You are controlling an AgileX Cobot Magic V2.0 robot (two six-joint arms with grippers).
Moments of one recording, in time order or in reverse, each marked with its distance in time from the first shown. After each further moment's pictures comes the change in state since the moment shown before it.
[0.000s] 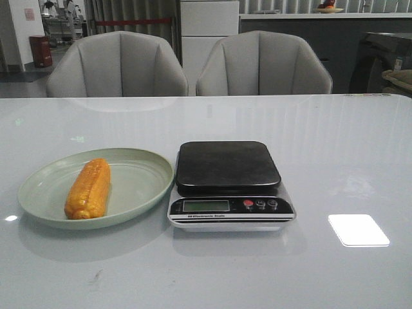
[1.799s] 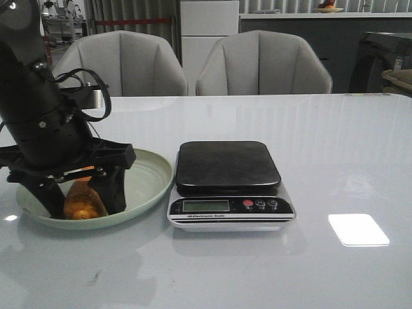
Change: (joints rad) left arm -0.252 1.273 -0.553 -0.161 0.136 -0.055; right arm 0.000 0.000 0.000 0.000 0.000 0.000
